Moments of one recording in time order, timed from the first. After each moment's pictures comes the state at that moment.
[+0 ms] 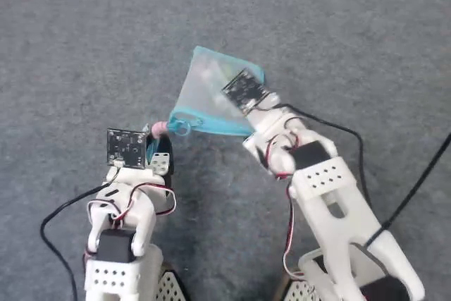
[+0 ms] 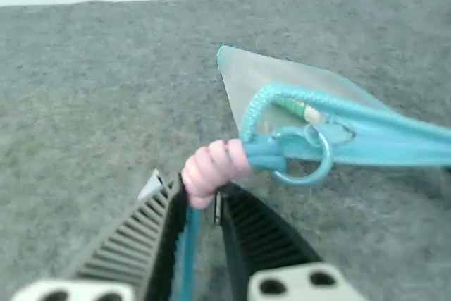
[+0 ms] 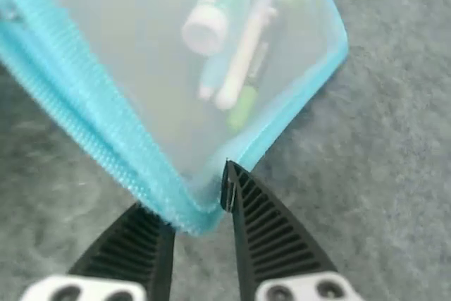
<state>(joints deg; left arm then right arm) -3.0 -97.9 90.3 48.5 3.6 -22.0 -29.5 48.6 41.7 23.4</state>
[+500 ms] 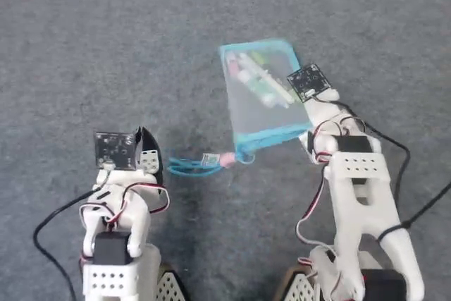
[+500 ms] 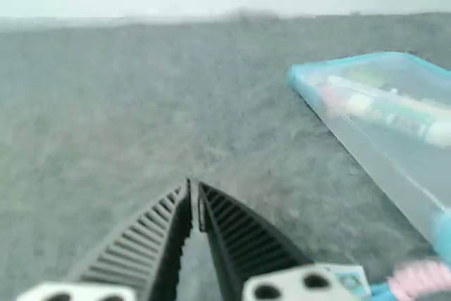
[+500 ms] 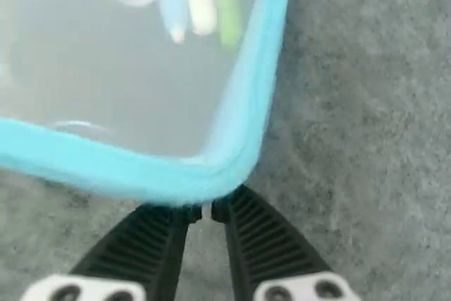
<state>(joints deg) -5.6 -99.1 90.2 48.5 3.6 -3.0 -26.4 50.2 41.9 29.4</state>
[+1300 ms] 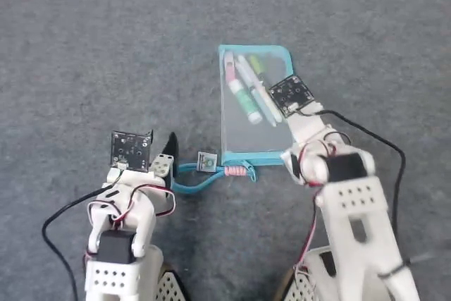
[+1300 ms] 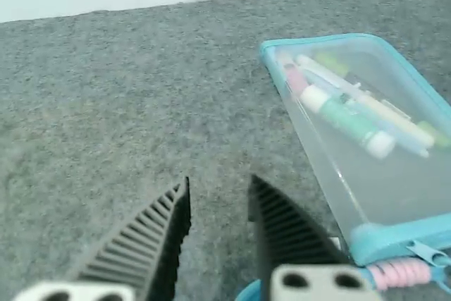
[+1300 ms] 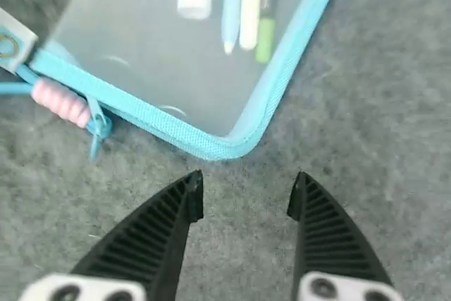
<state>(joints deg) -1.6 -98.9 92.0 48.5 1.6 -13.4 -43.6 50.1 62.2 21.4</state>
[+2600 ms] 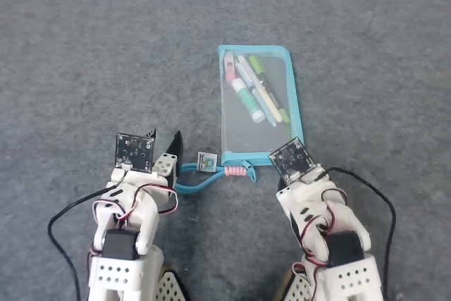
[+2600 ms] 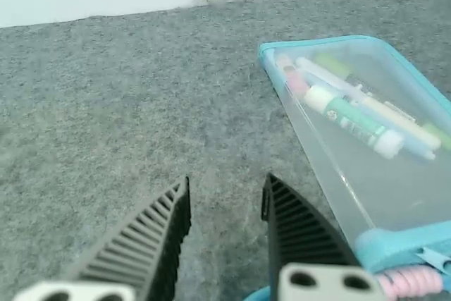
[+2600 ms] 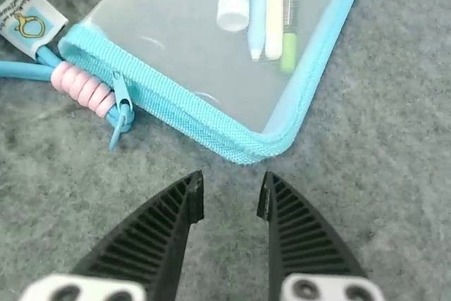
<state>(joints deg) -1.0 -99.0 97.4 41.8 1.6 -17.2 -97.2 90.3 58.9 20.8</state>
